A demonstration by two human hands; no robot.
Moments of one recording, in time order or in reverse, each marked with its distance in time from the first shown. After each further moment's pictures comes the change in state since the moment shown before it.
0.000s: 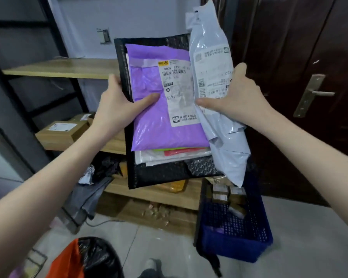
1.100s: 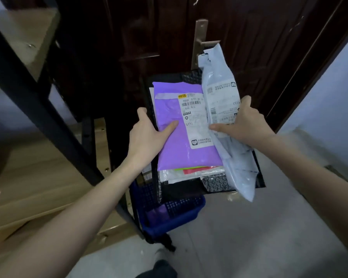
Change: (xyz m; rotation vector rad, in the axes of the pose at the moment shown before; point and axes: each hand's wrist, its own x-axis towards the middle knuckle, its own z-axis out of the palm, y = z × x) left_hand 0.029 0.053 0.428 -0.168 -0.667 0.049; right_hand 0.019 0.339 -0.043 -0.227 0.027 0.773
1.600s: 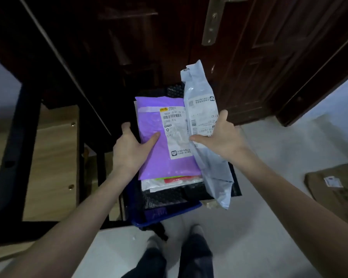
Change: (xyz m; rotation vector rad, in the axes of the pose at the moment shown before) left_hand 0.094 -0.103 0.101 0.130 0.024 -0.338; right_hand 0.145 0.054 0.133 -0.008 -0.238 0.041
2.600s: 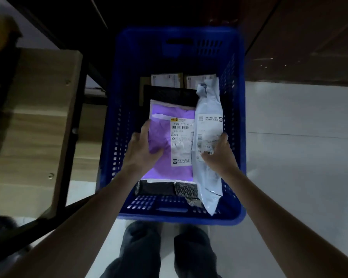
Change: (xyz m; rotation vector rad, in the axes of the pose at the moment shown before) left_hand 0.076 -0.375 0.350 0.120 -0.280 -0.370; right_hand 0.178 0.264 0.486 0.135 -0.506 0.171
